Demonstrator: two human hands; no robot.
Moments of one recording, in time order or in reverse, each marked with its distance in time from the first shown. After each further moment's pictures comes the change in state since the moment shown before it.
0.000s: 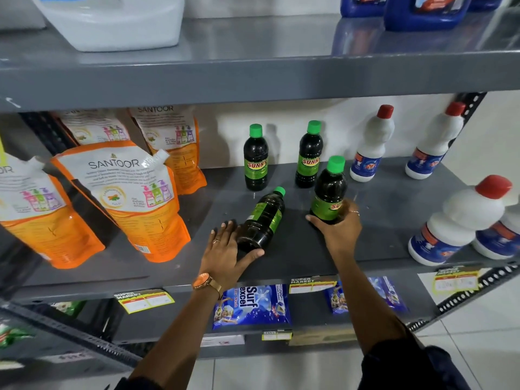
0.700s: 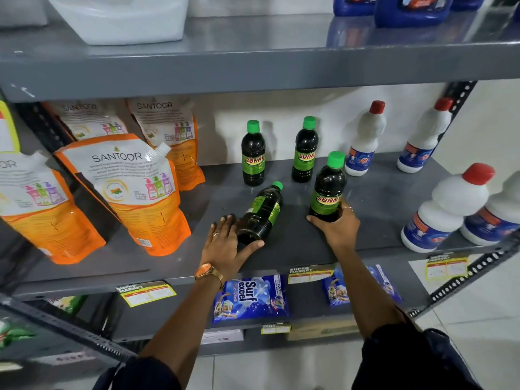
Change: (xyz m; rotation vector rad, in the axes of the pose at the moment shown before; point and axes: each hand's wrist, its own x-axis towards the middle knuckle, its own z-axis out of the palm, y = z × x) left_hand 0.000 -0.003 0.002 -0.014 0.028 0.012; right_hand -0.009 0.004 -0.013 -0.102 -0.076 -0.006
